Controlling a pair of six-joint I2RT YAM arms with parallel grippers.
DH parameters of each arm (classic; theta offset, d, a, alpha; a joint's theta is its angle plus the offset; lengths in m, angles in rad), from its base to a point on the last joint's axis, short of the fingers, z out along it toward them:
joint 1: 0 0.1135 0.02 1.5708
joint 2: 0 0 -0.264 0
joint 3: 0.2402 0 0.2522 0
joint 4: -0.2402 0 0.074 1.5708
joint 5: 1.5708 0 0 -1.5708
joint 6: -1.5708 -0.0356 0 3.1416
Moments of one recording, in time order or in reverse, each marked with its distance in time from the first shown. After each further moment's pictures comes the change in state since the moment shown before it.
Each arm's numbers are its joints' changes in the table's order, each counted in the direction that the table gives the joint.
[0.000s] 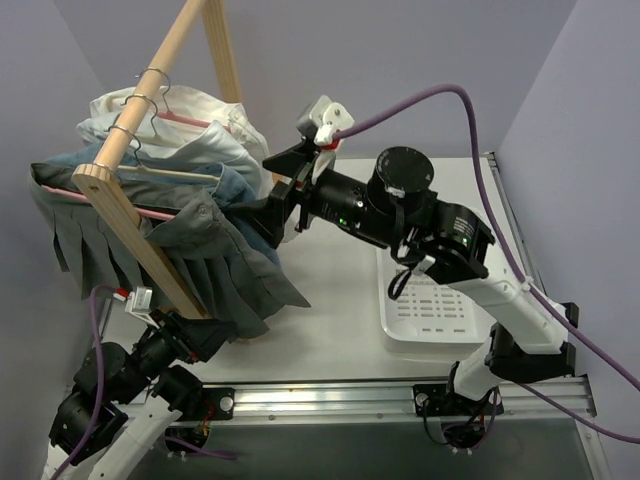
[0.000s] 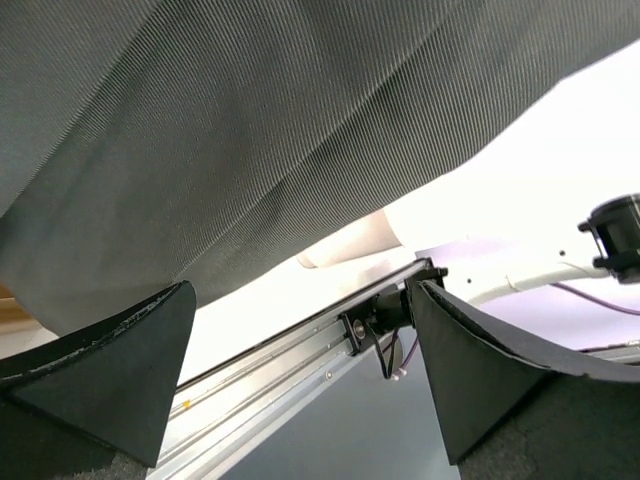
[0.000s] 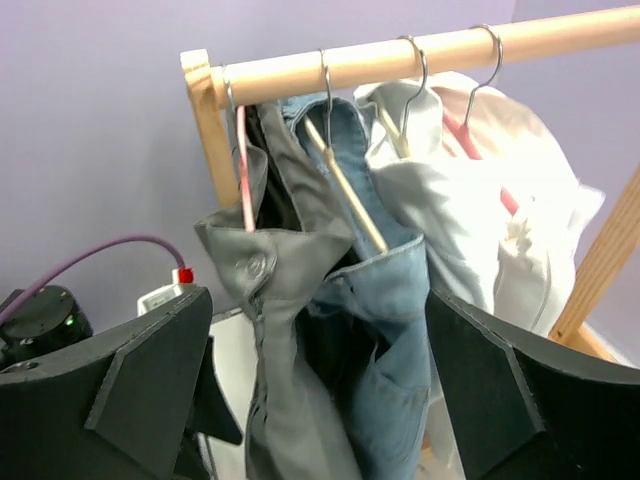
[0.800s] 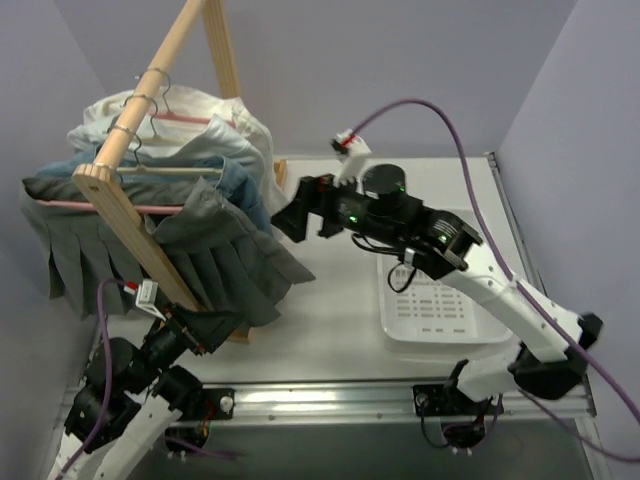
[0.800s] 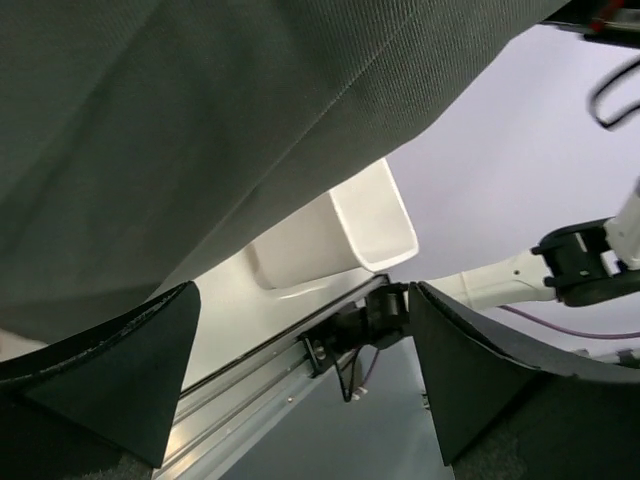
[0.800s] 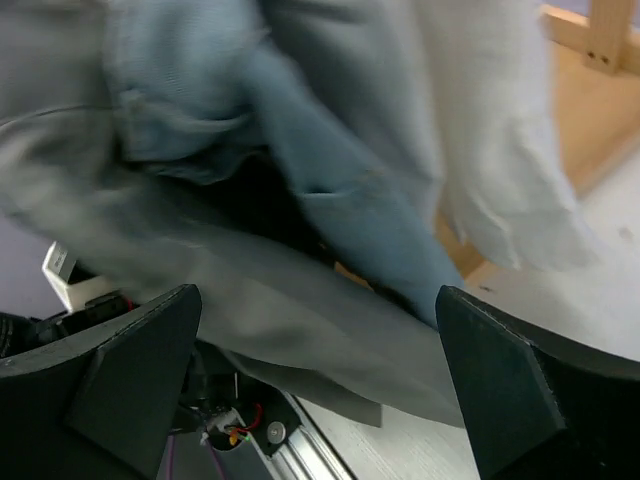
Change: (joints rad) left arm 0.002 -0.003 -0.096 0.200 0.050 0.095; right arm -0.262 0.160 -0.499 0.006 -0.053 -0.478
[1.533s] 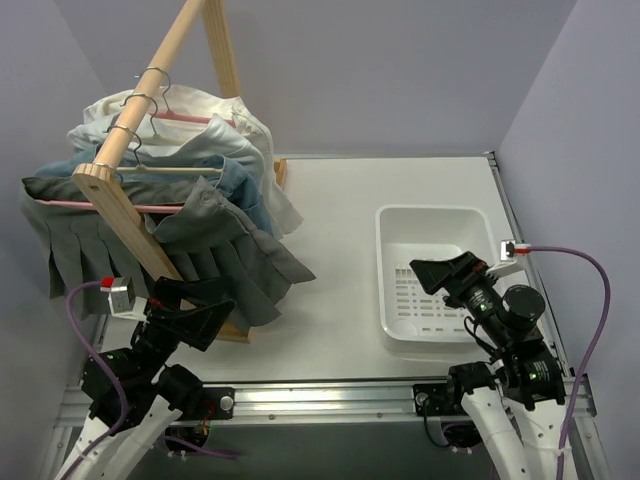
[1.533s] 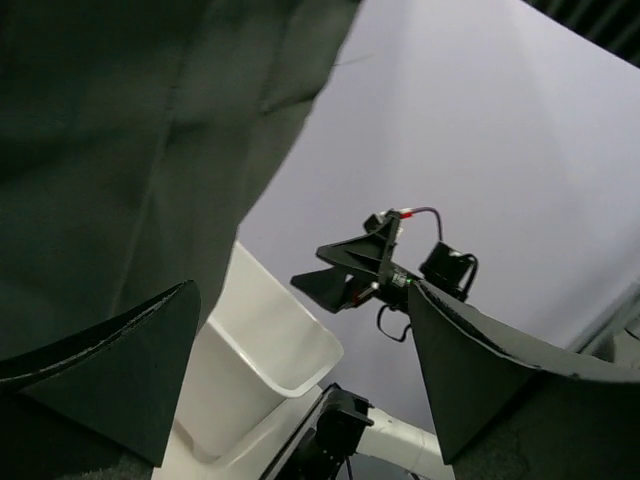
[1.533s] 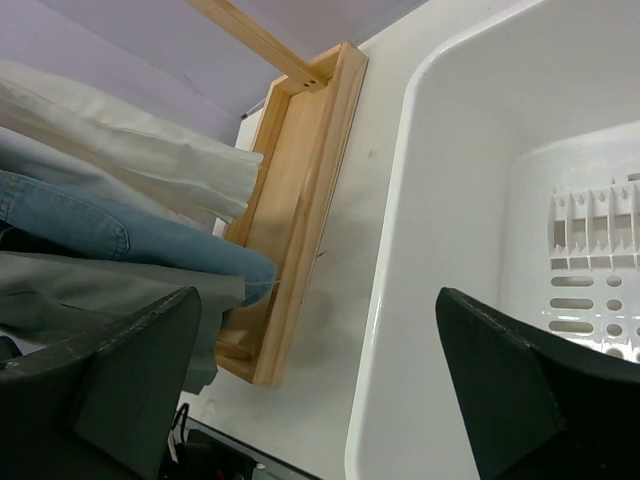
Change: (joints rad) left arm 0.003 -0.002 -0.178 0.744 0.049 -0.089; right arm -0.771 1.038 -0.974 0.009 -0.257 -0.277
